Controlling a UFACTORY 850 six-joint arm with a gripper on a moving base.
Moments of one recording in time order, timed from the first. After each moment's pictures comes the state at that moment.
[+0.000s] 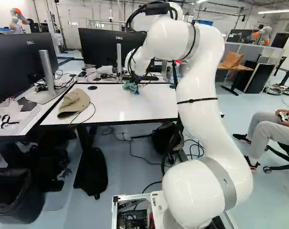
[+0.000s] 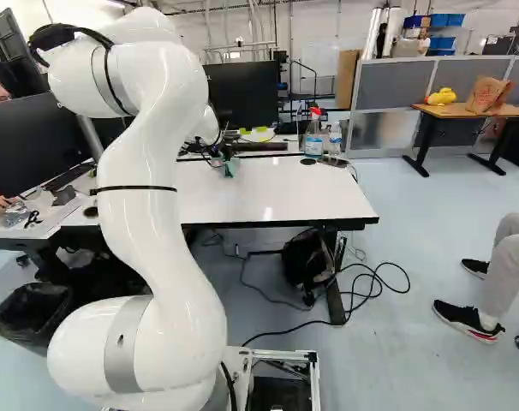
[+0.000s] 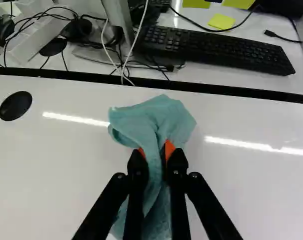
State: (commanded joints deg) arm 9.4 -37.9 -85.9 0.0 -4.6 0.0
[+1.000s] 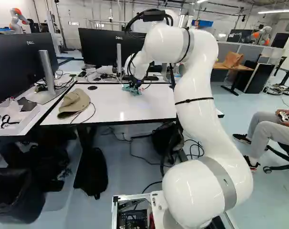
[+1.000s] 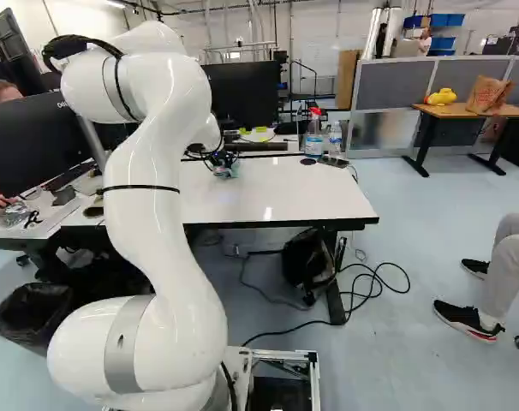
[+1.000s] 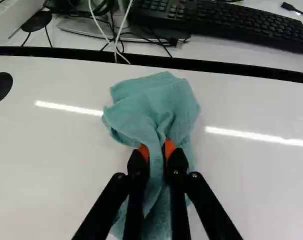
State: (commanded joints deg) arm 9.4 -40.4 -86.5 0.0 -7.7 0.0
